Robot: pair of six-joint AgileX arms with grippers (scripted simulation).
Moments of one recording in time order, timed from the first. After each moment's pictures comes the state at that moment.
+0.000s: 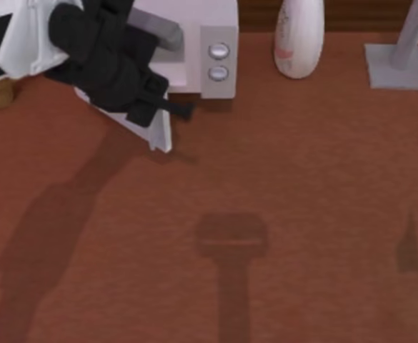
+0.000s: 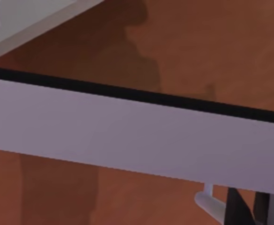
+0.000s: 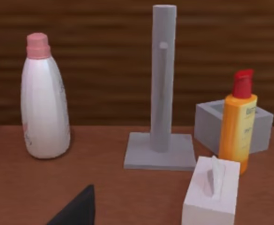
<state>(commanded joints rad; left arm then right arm) -0.43 1.81 1.41 -0.64 0.06 0.10 0.00 0.00 0.00 0.00 0.00 0.00</state>
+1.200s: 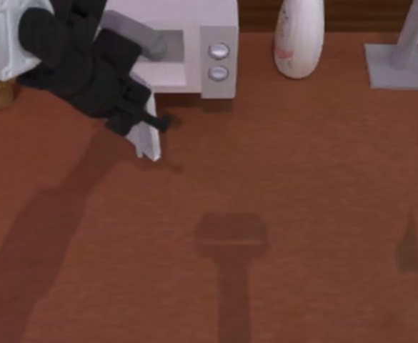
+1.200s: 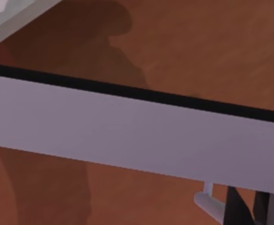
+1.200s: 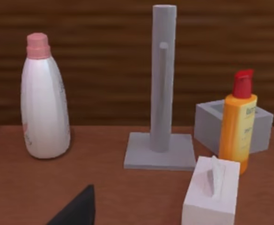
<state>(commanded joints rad) -0.37 1.75 1.34 -0.65 0.14 0.25 0.00 0.00 0.00 0.00 0.00 0.00</state>
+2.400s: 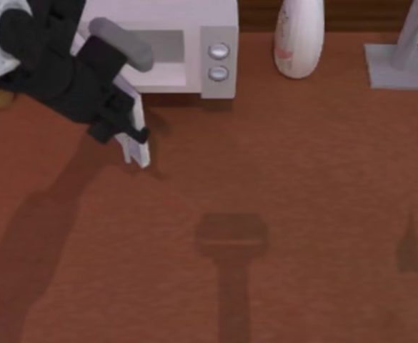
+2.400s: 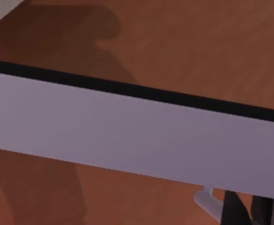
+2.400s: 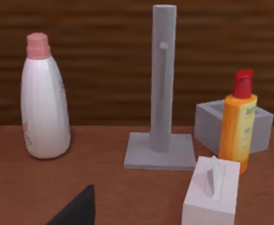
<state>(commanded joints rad) -0.32 1.73 1.30 -0.68 0.21 0.38 0.00 0.00 0.00 0.00 0.00 0.00</state>
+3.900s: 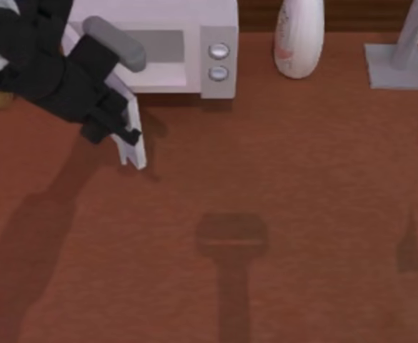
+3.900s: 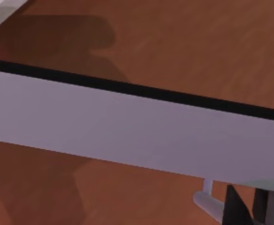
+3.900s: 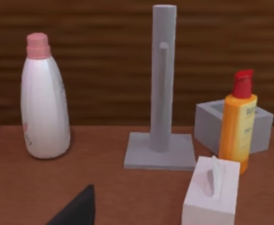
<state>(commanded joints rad) -0.30 1.71 1.30 -0.68 0.24 0.43 0.00 0.00 0.00 0.00 0.00 0.00</state>
